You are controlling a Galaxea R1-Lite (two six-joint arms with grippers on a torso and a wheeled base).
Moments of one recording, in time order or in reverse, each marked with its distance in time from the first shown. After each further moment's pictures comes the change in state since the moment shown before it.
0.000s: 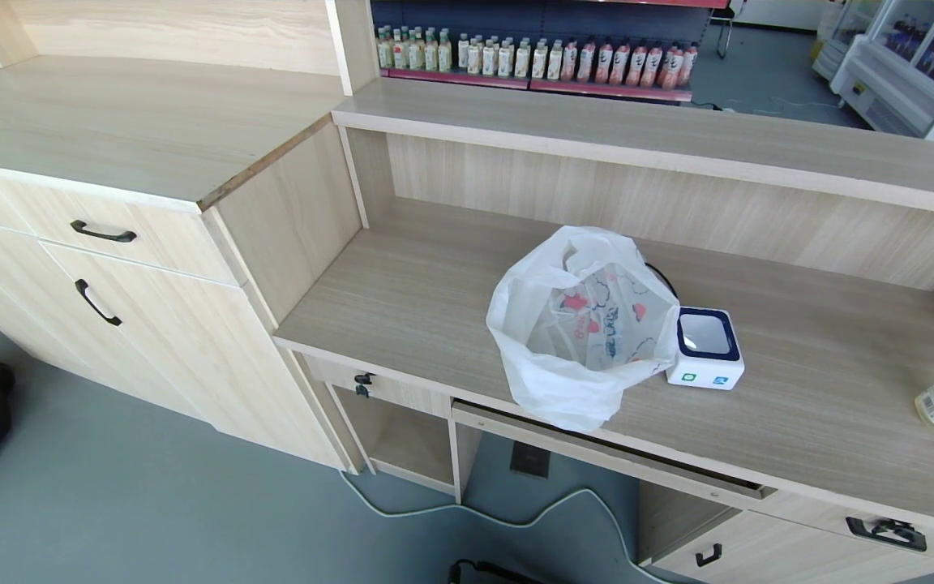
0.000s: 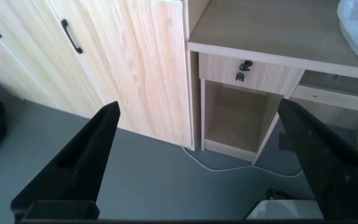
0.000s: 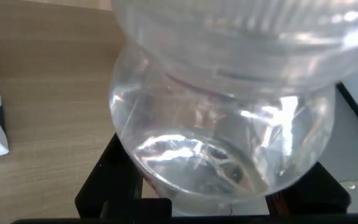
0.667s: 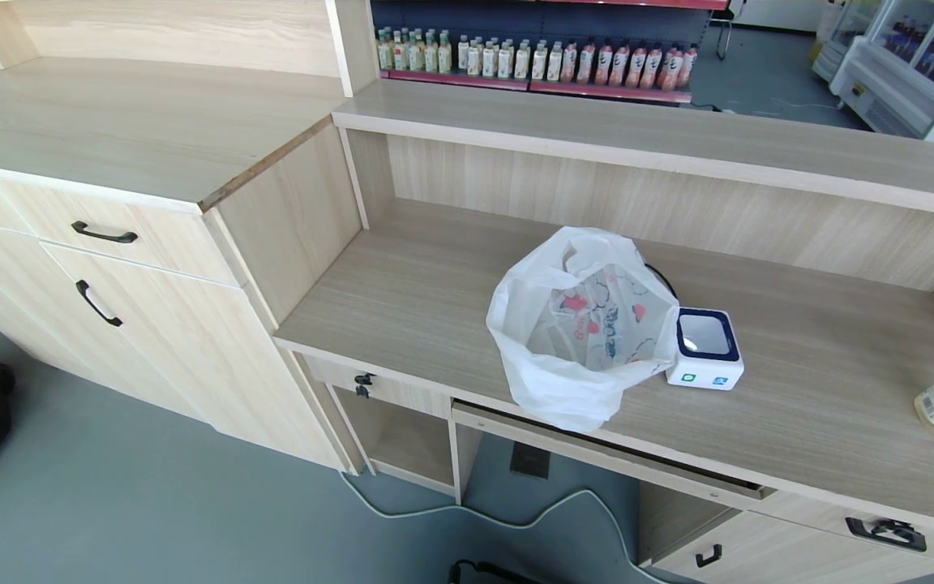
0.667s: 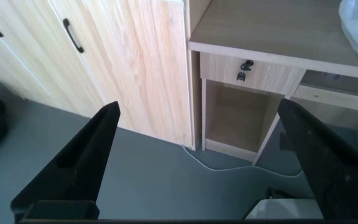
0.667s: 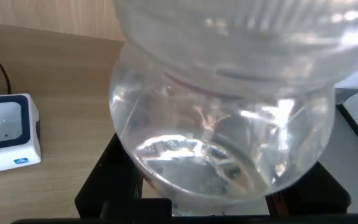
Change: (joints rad) left arm 0.000 0.000 0.000 0.000 0.000 0.000; right arm 0.084 -0.100 0.018 -0.025 -0.014 -0.038
